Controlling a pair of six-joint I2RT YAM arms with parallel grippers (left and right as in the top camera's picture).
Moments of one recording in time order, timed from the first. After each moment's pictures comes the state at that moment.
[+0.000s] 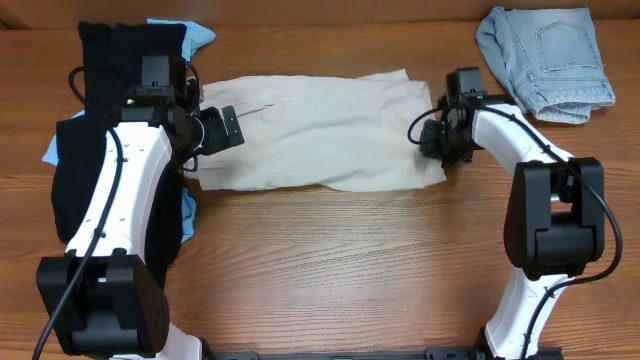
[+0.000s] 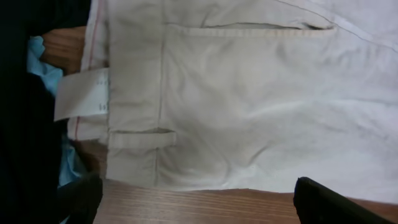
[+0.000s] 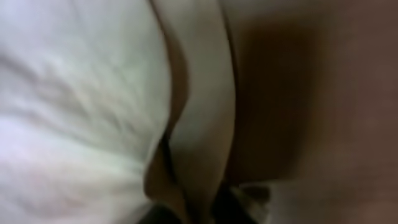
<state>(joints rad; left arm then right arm) 0.00 1.72 1.44 -0.95 0.16 -0.33 0.07 2.08 1.44 -0.79 -0.12 0.33</state>
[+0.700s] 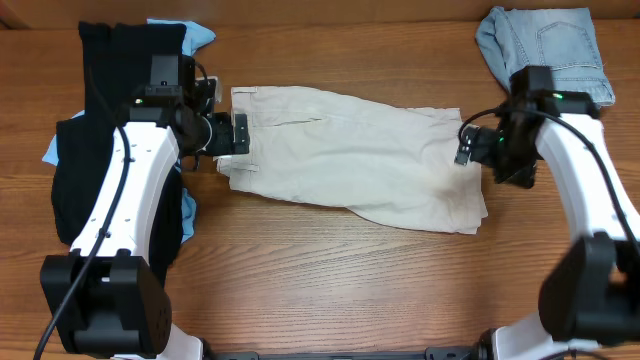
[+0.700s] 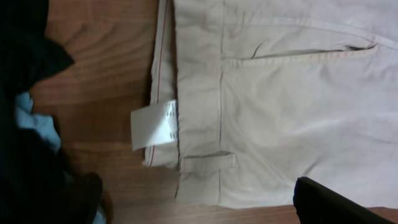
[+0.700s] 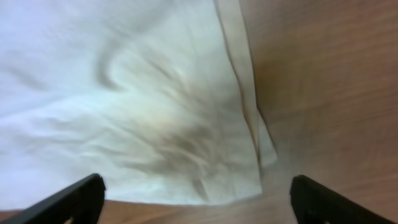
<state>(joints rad) -0.03 1.72 1.44 -0.91 0.17 -0.09 -0.08 1.71 1.43 -1.13 -0.13 0.25</state>
